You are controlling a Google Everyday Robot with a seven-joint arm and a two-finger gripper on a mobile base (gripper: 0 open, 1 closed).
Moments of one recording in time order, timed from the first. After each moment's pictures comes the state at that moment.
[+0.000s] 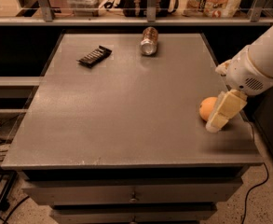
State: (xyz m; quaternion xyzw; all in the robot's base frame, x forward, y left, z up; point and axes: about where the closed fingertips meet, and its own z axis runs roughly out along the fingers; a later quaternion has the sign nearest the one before) arm 0.507 -0.194 0.879 -0.58 0.79 0.05 0.21
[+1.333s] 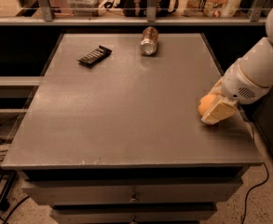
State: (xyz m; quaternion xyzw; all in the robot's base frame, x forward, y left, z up) arm 0.505 -0.196 0.844 -0.57 0.80 0.06 0.17
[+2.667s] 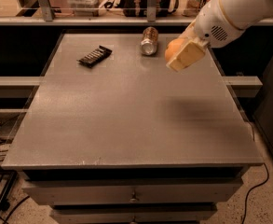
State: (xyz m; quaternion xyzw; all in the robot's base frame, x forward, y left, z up) arm 0.575 -0.103 0.970 -0.56 0.75 0.08 0.33
